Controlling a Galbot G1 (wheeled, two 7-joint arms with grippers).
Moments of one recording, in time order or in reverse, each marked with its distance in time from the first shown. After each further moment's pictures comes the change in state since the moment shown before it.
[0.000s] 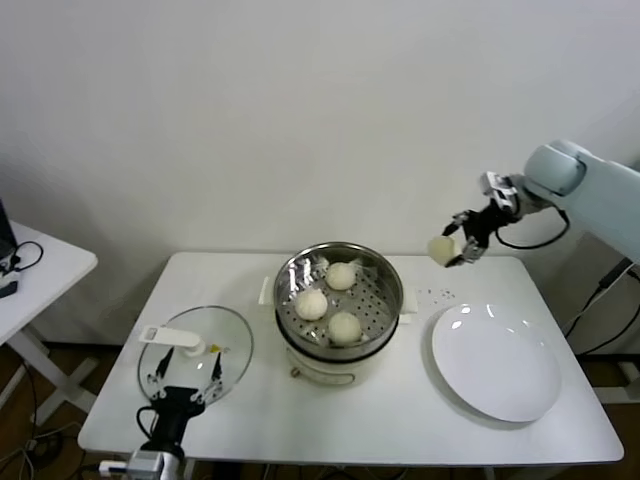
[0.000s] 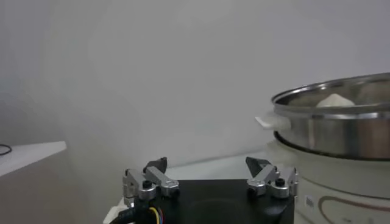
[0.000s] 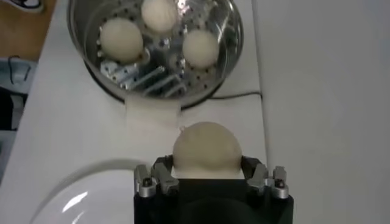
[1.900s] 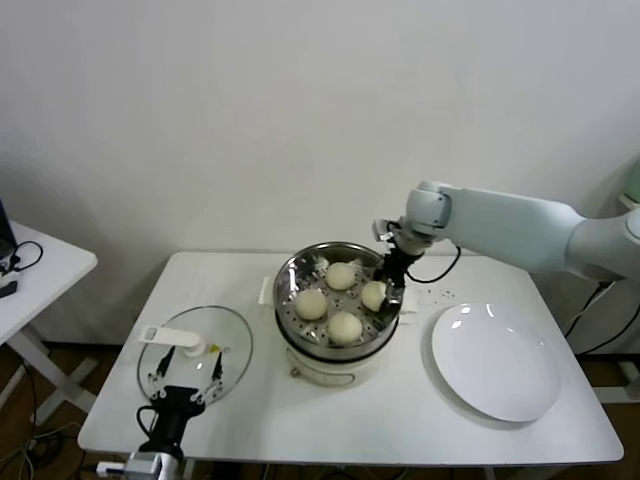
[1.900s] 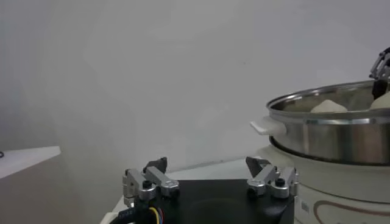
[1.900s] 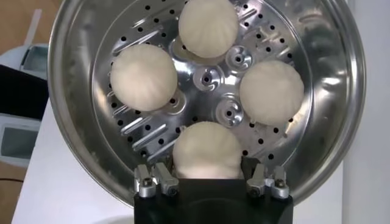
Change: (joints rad) left arm 0.002 0.022 -0.002 0.006 -0.025 -0.023 0.008; right arm -0.039 0.335 -0.263 -0.011 0.119 -0.135 0.139
